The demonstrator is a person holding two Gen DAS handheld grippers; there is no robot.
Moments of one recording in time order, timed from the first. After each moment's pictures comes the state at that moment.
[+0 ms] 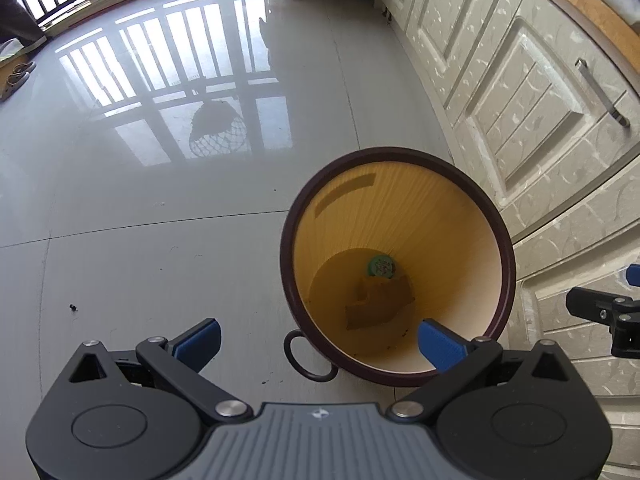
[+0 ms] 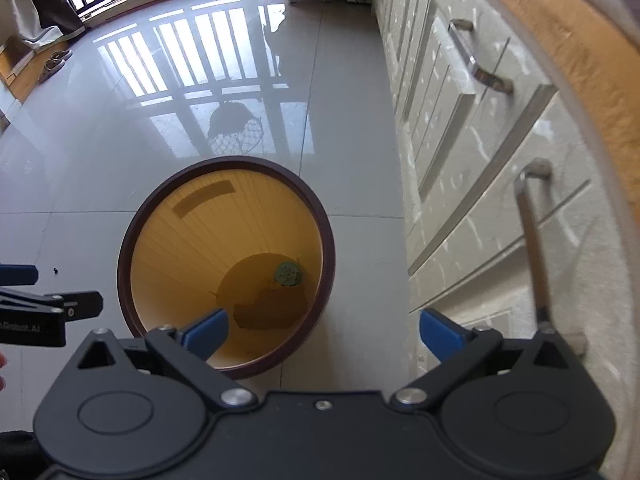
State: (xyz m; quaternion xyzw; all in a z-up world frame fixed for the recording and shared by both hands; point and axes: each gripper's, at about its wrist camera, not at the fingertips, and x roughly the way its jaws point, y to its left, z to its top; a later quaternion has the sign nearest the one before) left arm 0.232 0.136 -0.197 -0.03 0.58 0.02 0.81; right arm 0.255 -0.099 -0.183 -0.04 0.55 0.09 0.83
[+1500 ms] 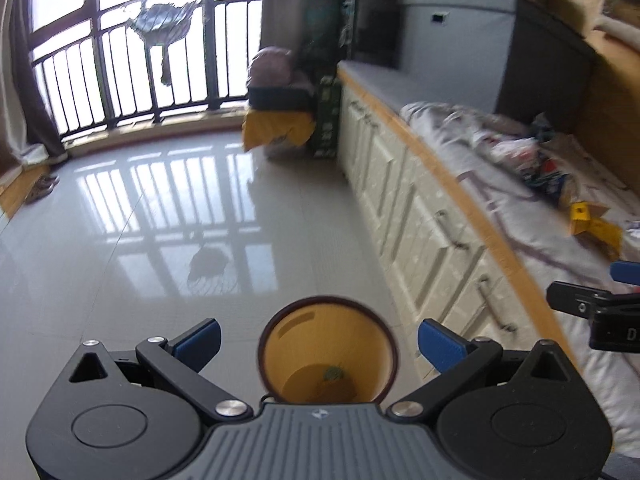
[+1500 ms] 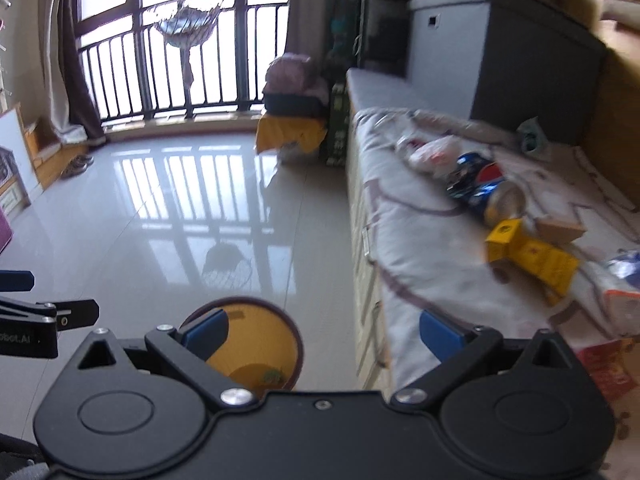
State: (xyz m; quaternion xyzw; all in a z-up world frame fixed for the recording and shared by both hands) left arm 0.095 0.070 0.009 -0.02 0.37 -0.01 0.93; right arm 0.115 -0.154 0.022 -0.04 0.34 0.08 0.94
